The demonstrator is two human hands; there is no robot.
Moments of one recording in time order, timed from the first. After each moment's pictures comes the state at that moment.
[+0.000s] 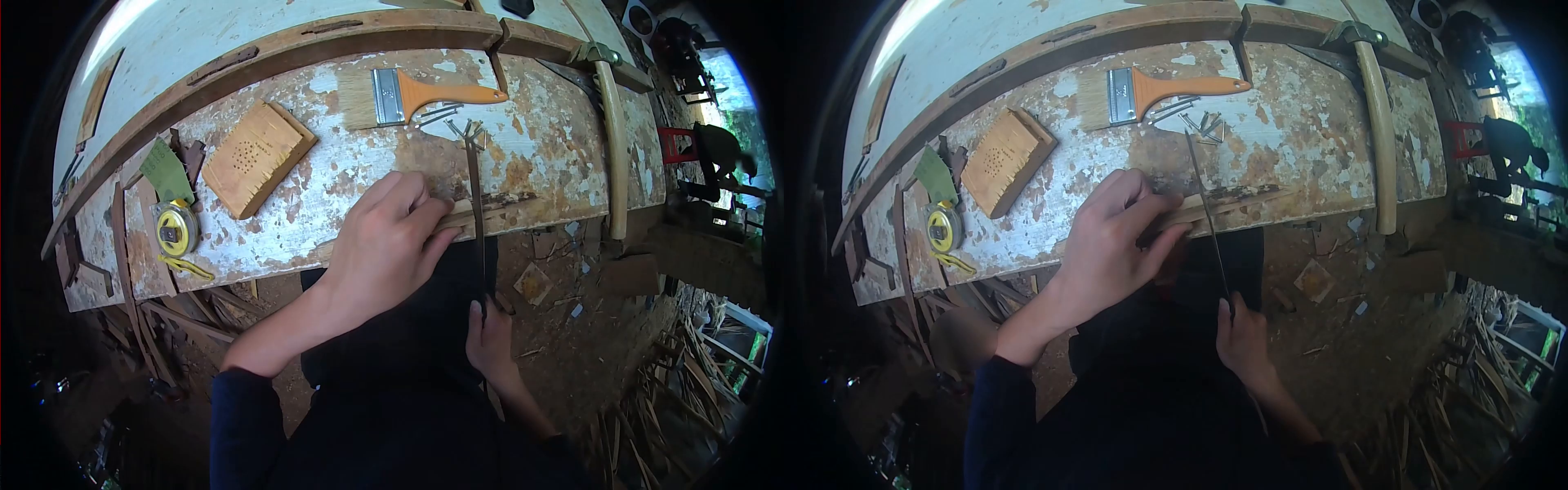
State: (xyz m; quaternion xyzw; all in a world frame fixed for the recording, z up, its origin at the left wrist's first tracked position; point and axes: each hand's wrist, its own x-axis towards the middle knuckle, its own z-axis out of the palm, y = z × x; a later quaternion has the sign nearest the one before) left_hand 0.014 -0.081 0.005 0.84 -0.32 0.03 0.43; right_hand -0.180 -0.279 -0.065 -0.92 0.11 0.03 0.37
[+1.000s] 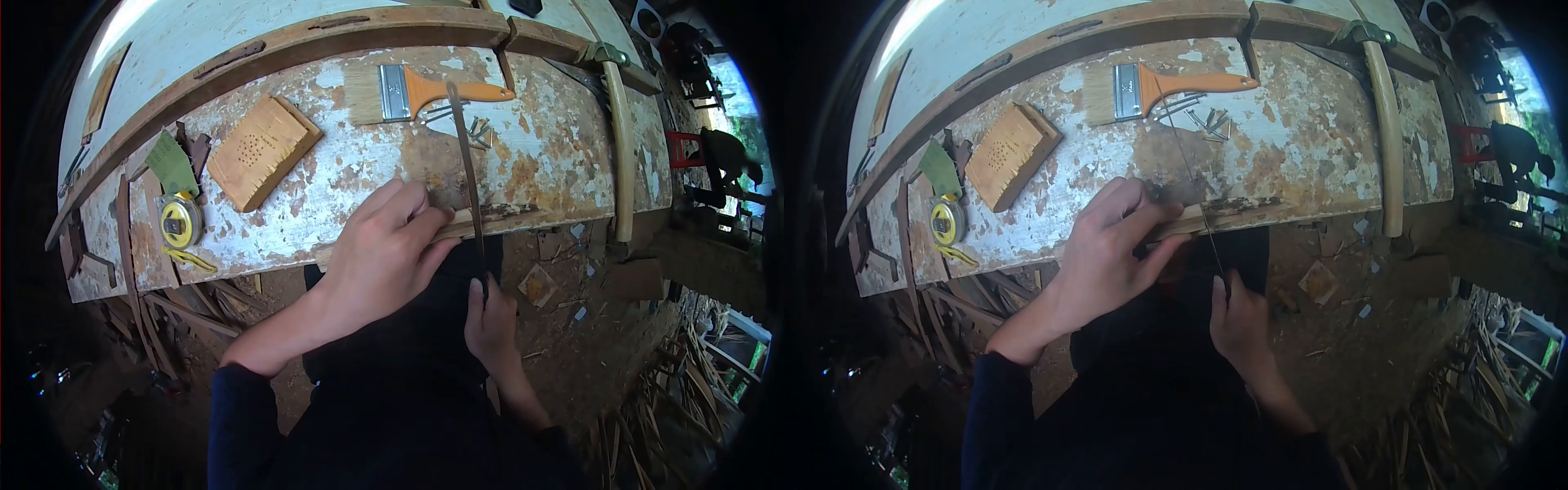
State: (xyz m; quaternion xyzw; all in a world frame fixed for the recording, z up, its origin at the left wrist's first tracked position) left_hand 0.005 -0.073 0.007 0.85 -0.32 0.02 0.42; right_hand -0.150 -0.272 -0.044 -0.91 0.12 0.09 0.39
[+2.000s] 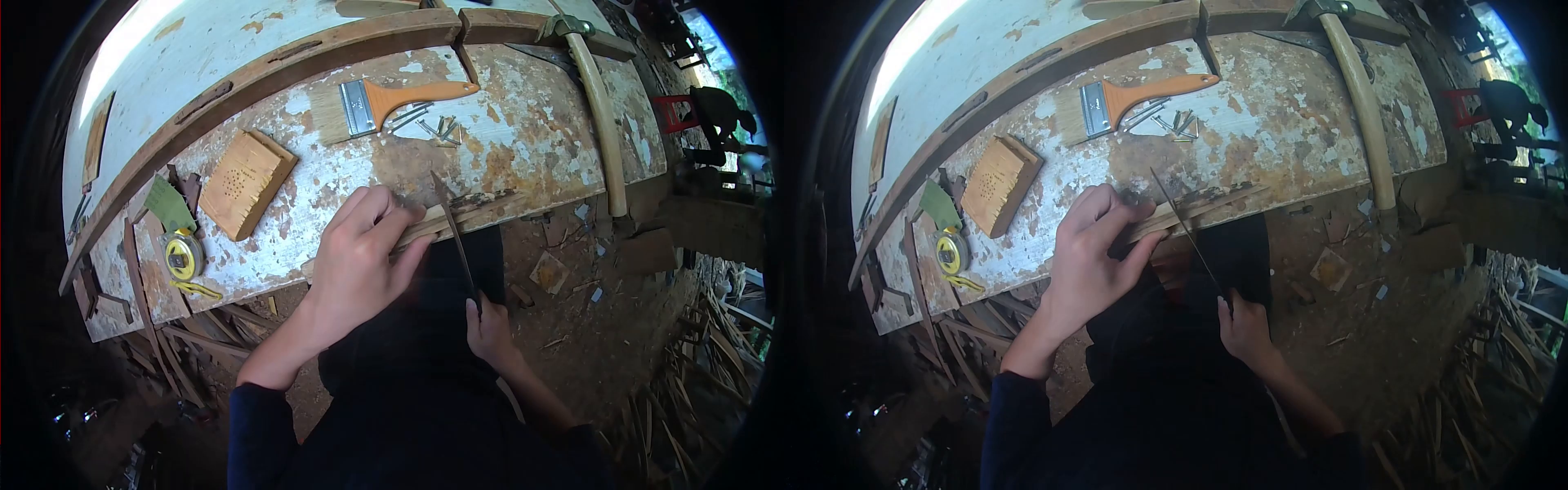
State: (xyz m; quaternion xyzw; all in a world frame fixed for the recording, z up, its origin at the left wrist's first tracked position) left_hand 0.014 -0.074 0.009 0.85 -0.32 0.03 0.42; right_hand -0.172 -0.275 -0.084 -0.90 0.06 -0.04 0.44
